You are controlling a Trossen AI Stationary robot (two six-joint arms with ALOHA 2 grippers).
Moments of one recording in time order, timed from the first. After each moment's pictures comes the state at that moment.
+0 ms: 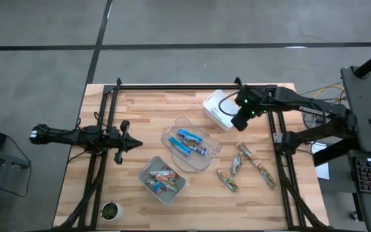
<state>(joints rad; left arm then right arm) -0.14 0.08 0.01 0.03 -0.07 -0.11 -0.31 1.20 1.16 -1.09 0.12 0.40</state>
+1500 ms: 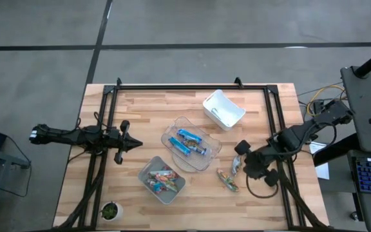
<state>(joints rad) -0.14 0.08 0.01 0.03 -0.07 -0.11 0.51 1.23 1.18 -1.07 -0.03 -0.21</state>
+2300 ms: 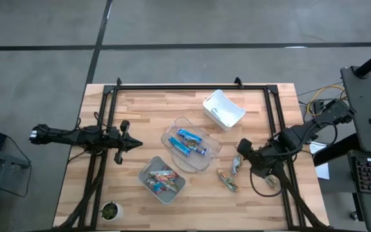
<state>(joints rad) -0.14 0.08 0.01 0.03 -0.07 -0.11 0.51 1.20 1.13 -1.19 0.07 -0.52</state>
